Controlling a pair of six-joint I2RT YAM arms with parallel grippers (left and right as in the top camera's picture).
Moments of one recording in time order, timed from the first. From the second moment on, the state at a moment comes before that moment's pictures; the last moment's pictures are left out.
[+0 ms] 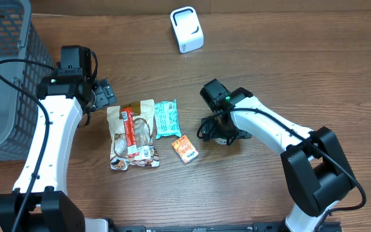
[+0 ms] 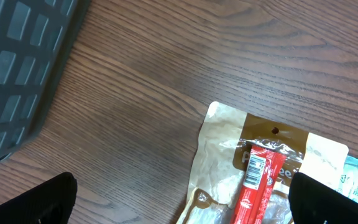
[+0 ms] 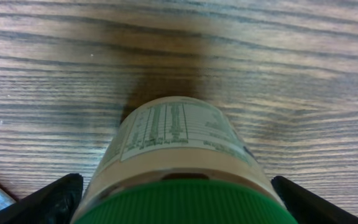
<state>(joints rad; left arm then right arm) 0.03 1.58 1.32 -0.97 -0.21 -0.41 0.55 1.88 1.23 -0.91 0.07 0.51</state>
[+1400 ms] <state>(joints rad) 0.03 1.58 1.32 -0.97 -0.21 -0.41 0.55 1.87 1.23 -0.88 0.10 0.42</state>
